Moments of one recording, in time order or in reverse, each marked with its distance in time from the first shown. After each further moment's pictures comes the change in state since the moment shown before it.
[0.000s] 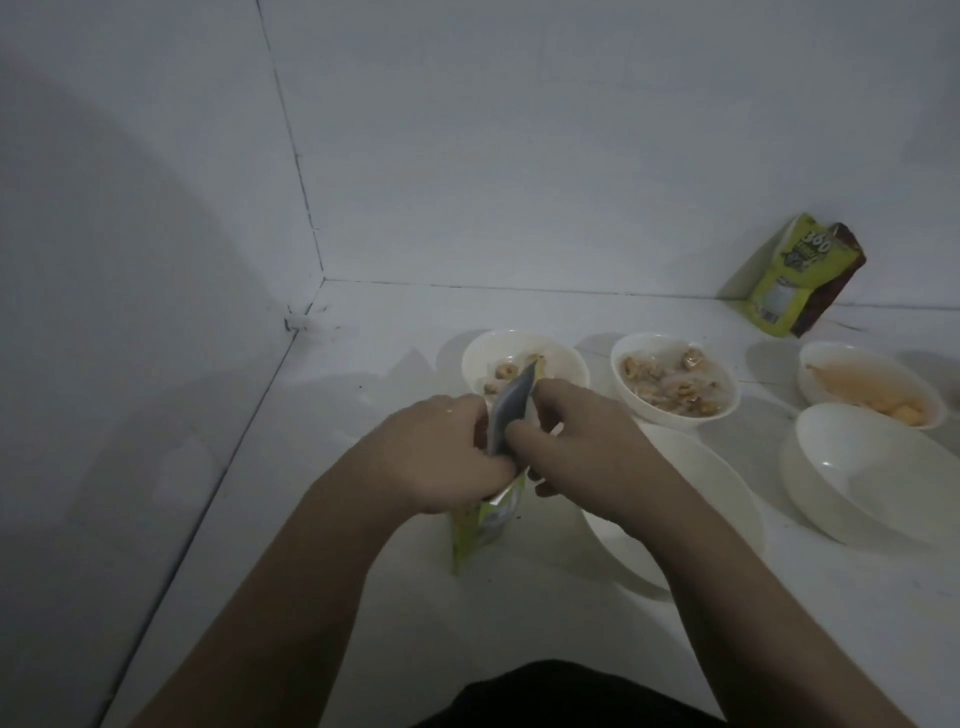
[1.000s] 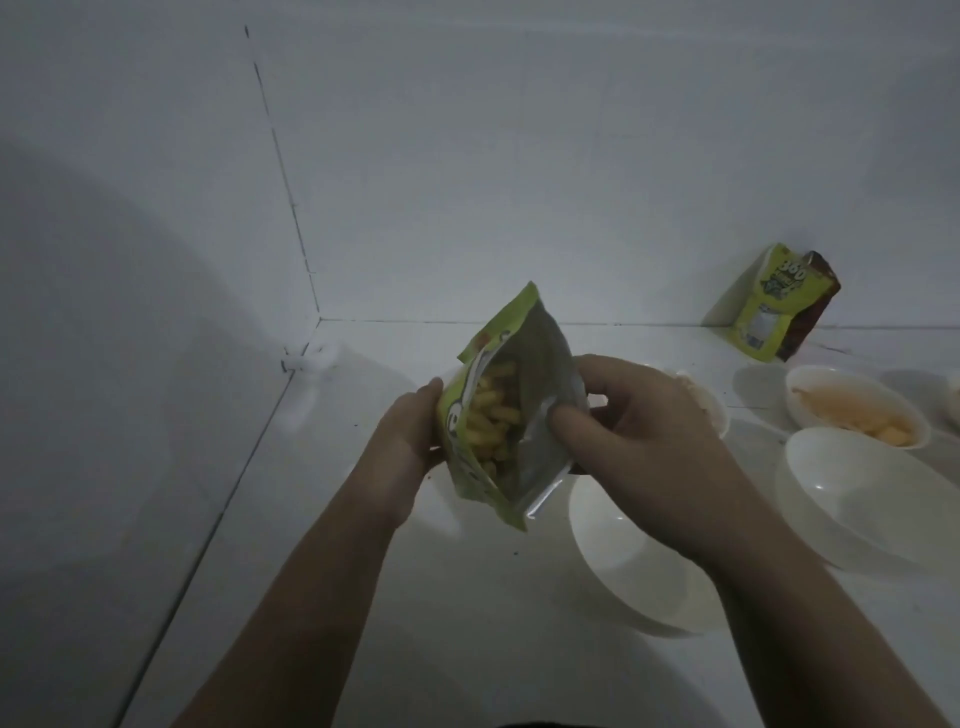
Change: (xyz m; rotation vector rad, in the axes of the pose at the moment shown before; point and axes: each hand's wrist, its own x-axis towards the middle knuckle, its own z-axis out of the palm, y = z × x) left_hand 0.056 -0.043 0.016 -1.134 0.275 -0.118; right_hand -0.023 -0.025 -0.044 0.195 0.166 -0.220
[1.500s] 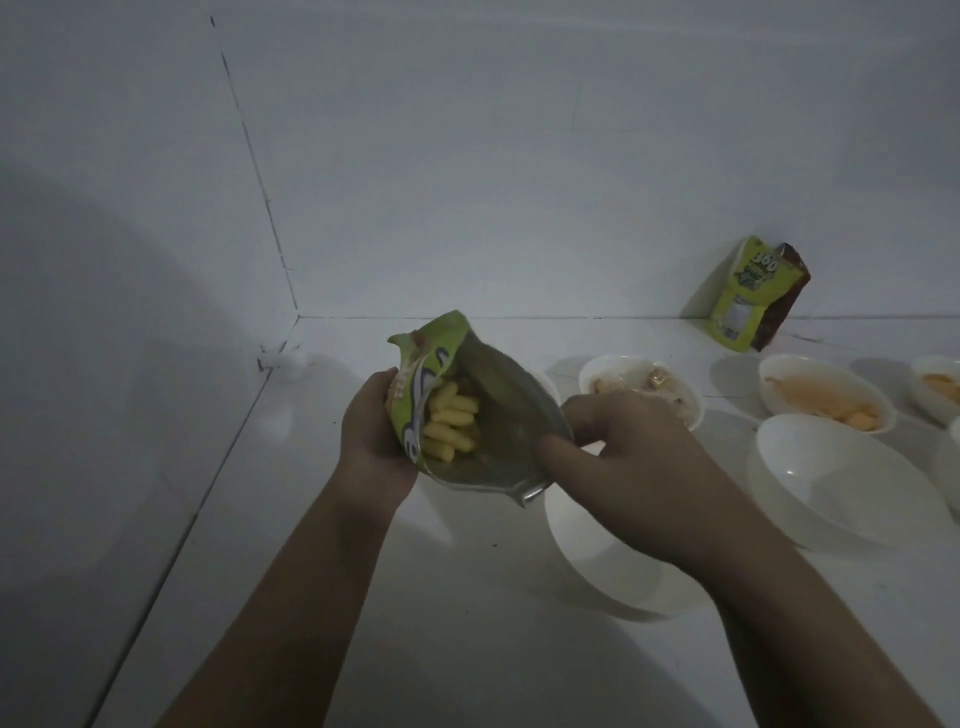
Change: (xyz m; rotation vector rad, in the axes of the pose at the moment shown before) left_hand 0.006 -0.001 0.014 -0.550 0.058 -0.026; right_hand -0.014 0.009 -0.009 -0.281 -0.067 0.091
